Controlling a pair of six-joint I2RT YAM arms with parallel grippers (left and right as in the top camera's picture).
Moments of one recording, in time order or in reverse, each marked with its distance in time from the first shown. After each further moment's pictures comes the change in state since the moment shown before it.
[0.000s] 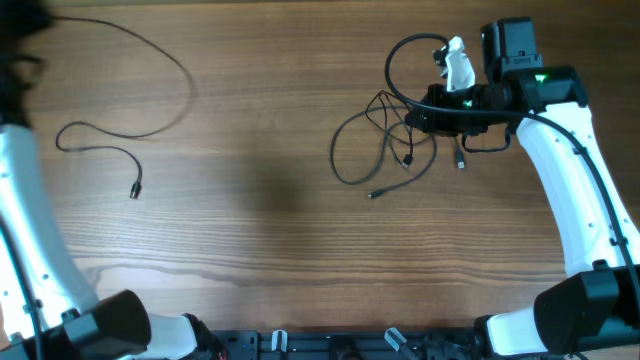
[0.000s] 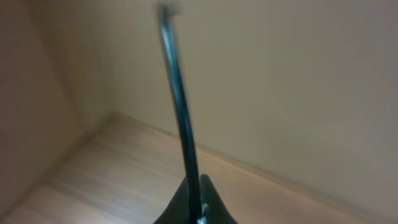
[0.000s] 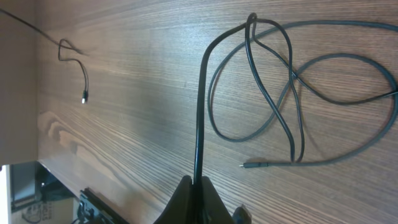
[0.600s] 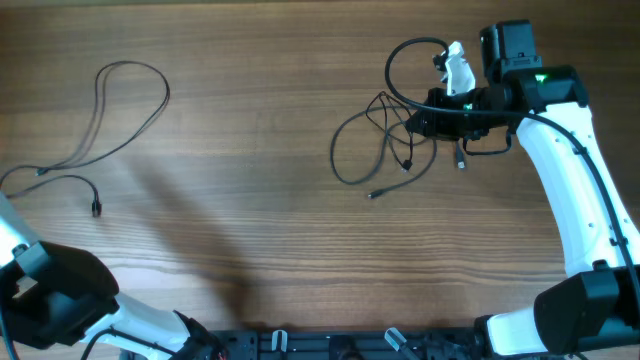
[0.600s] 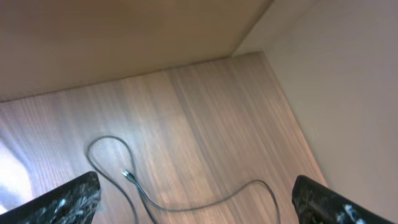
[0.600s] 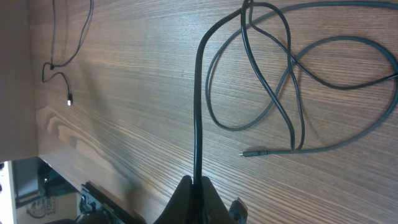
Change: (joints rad) left arm 0.249 0.212 -0.003 -0.207 -0.182 -0.412; right arm 0.000 0.000 0.000 -0.040 0.003 -0.004
